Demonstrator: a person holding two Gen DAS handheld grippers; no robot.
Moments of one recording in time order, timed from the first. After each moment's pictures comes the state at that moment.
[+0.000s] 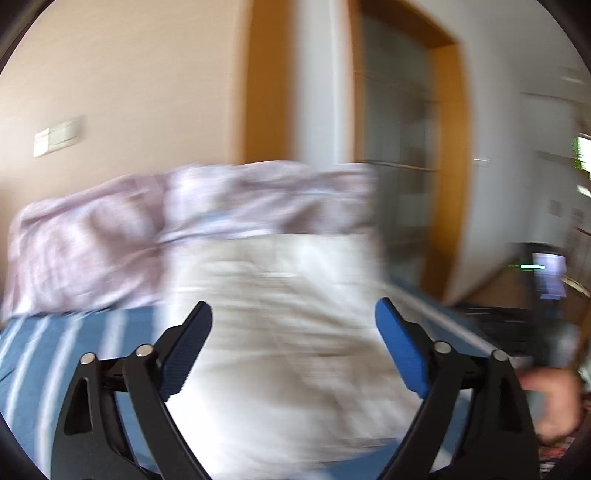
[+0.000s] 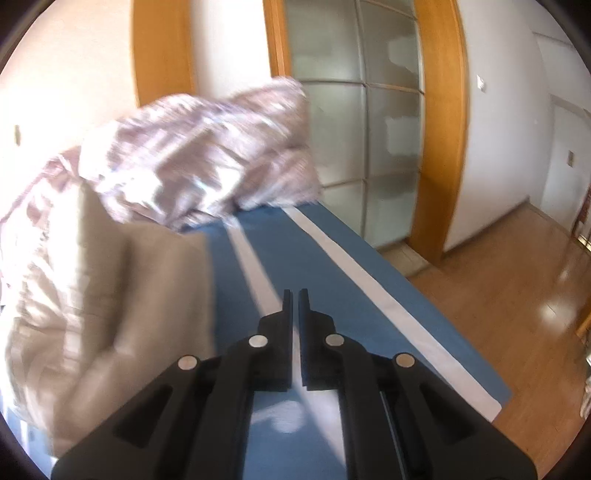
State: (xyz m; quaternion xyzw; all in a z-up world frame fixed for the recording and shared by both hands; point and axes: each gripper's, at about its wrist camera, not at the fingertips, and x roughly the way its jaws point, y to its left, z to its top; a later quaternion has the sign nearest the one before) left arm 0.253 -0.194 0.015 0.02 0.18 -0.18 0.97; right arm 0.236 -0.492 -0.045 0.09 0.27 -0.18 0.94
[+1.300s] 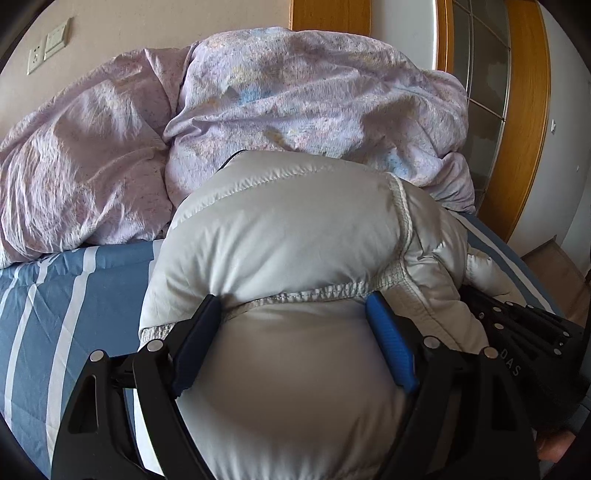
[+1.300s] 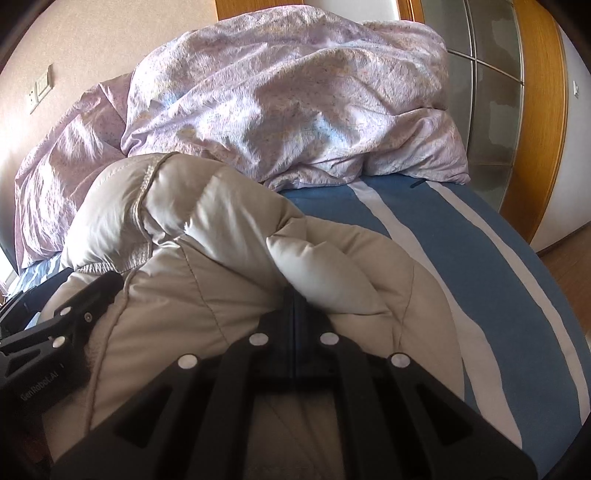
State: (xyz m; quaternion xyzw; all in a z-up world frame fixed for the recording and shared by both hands) left arm 0.428 -0.236 -0.099 0.03 0.32 -0.13 0.94; right arm 0.408 -0.410 -0.114 0.07 0.34 -0.05 0.94
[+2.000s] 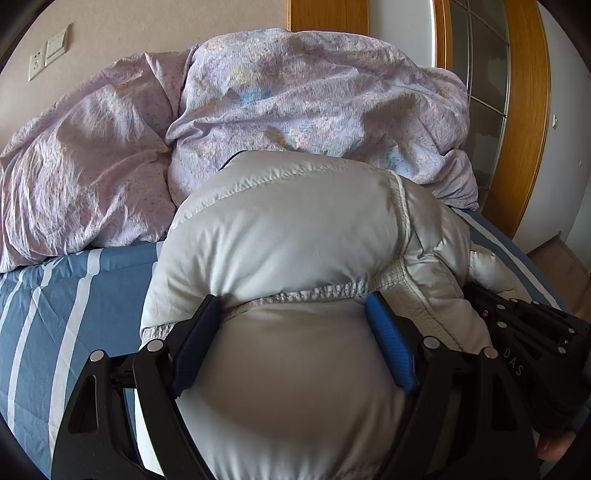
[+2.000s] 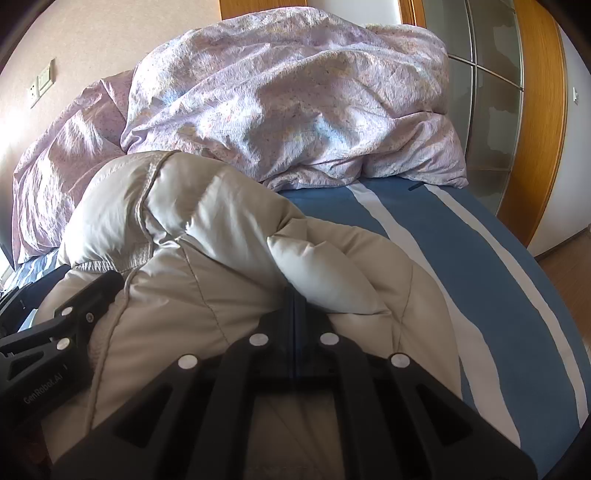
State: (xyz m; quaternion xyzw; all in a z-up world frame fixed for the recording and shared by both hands) left arm 0.425 -0.237 -0.101 0.04 0.32 -0.12 0.94; right arm 0.407 -0.408 -0.116 0.07 0.34 -0.06 0.94
